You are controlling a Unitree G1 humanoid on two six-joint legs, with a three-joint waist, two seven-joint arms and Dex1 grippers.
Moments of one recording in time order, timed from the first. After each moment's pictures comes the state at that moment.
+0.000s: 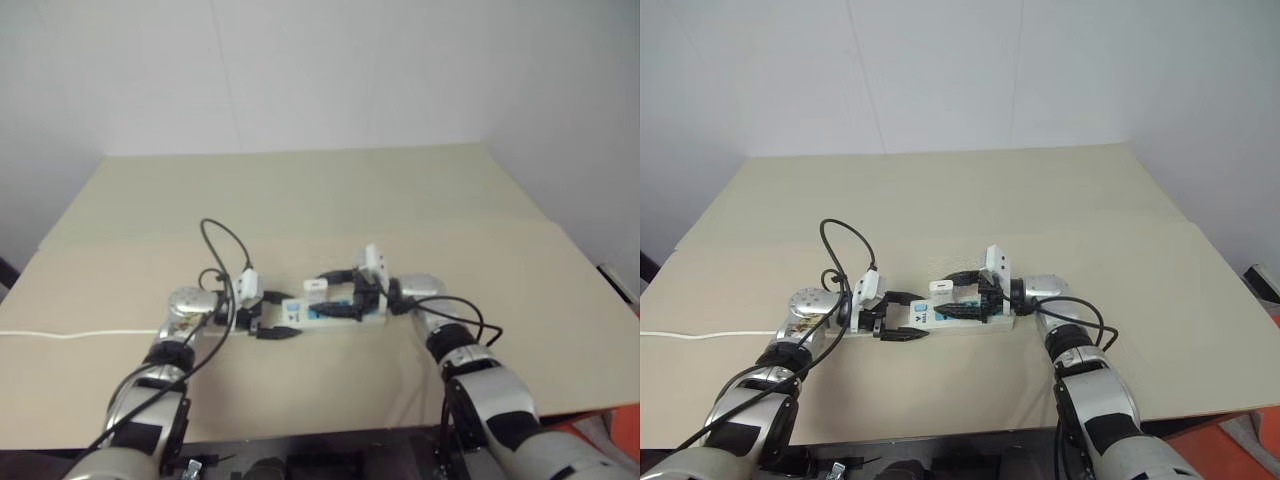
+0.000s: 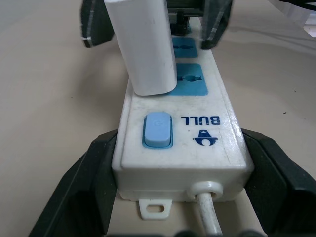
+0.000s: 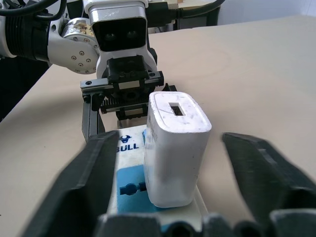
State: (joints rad) left arm -0.69 0.38 -0.06 0.97 -0.13 -0.37 -1.49; right arm -0.82 -0.19 0.09 1.02 0.19 -0.29 1.37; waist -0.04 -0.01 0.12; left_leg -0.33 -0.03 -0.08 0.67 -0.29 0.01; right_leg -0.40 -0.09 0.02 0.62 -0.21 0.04
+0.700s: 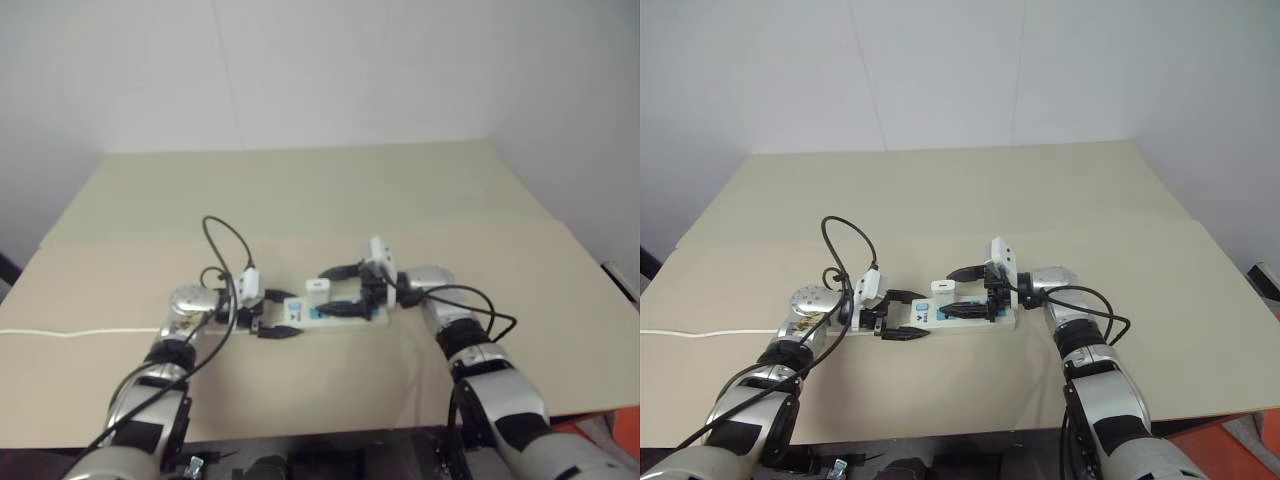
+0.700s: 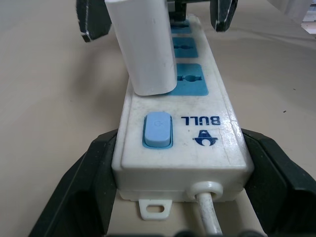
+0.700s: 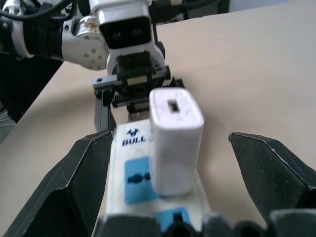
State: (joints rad) left arm -0.70 0.38 -0.06 0.97 -0.13 -0.39 -1.50; right arm -0.82 -0.23 0.09 0.84 0.19 -0.09 1.41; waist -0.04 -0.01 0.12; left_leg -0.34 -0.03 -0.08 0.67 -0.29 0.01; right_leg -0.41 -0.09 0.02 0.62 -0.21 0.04
